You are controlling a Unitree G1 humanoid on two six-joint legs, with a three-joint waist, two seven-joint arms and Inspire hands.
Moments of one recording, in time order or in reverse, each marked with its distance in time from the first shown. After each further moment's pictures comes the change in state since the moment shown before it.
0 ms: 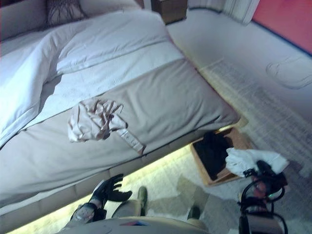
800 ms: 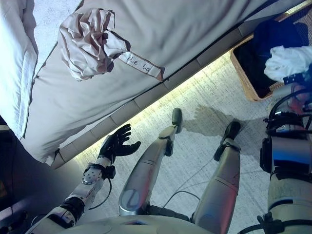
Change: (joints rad) left arm -0.085 0.056 -0.018 -0.292 -0.163 -0.124 0.047; right arm -0.698 -0.303 0.143 0.074 0.019 -0.025 -0.120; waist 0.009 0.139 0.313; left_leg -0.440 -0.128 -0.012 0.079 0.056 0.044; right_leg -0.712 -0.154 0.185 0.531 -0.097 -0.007
